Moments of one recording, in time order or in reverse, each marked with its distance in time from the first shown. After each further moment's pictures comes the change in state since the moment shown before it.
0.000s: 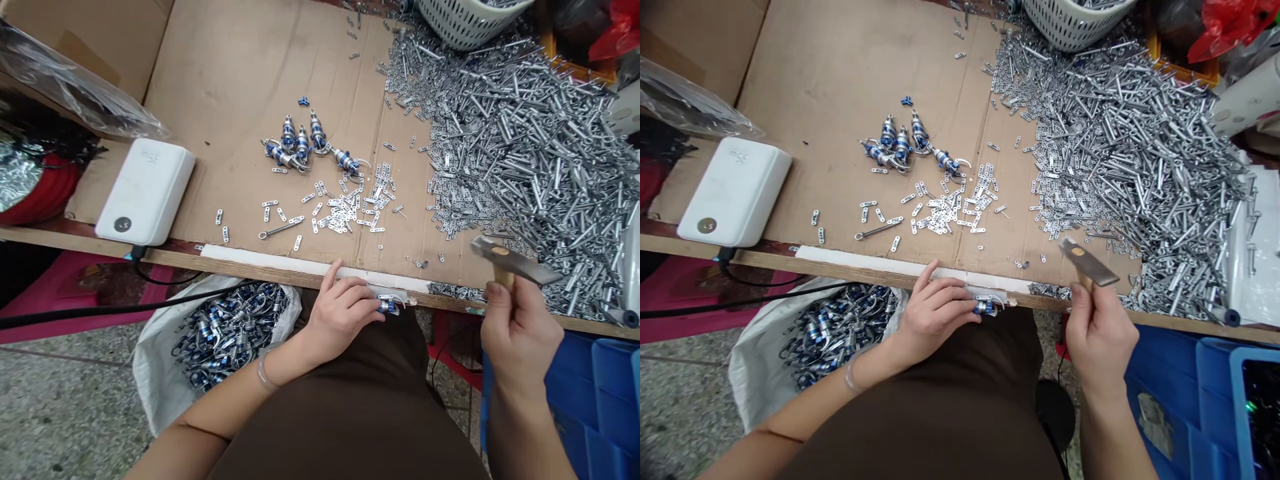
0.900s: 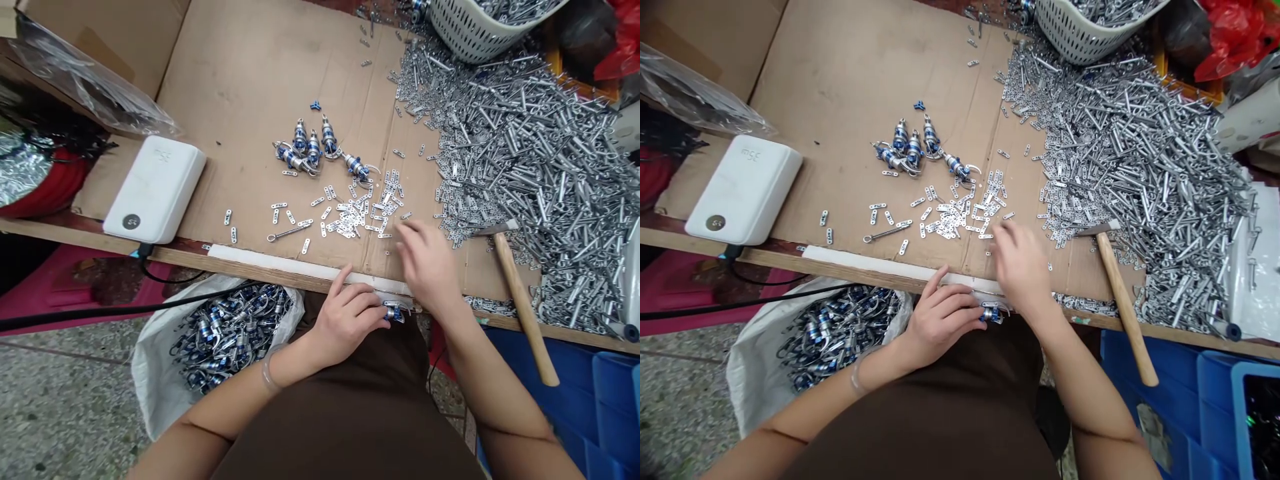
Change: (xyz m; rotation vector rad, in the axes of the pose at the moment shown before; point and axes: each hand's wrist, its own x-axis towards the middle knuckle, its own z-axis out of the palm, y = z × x) left_hand -0.002 -0.003 0.003 -0.026 0.044 0.049; right_hand 0.052 -0.084 0.054 0.252 -0.261 -0.503
